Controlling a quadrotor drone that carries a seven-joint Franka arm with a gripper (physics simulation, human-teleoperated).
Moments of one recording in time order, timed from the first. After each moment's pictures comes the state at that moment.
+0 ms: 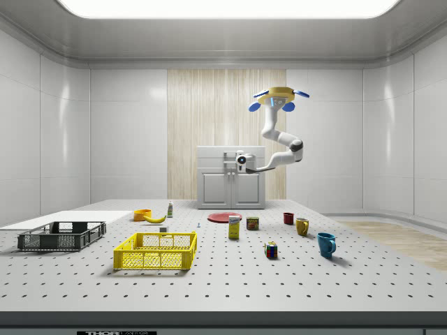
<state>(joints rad) 0.72 -1.15 -0.77 -2.55 0.87 1.89 0.81</state>
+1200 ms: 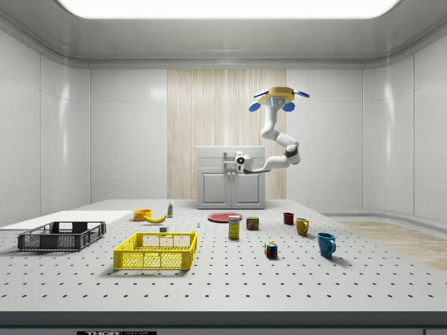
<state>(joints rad) 0.83 -1.06 -0.57 -2.62 1.12 2.13 0.71</state>
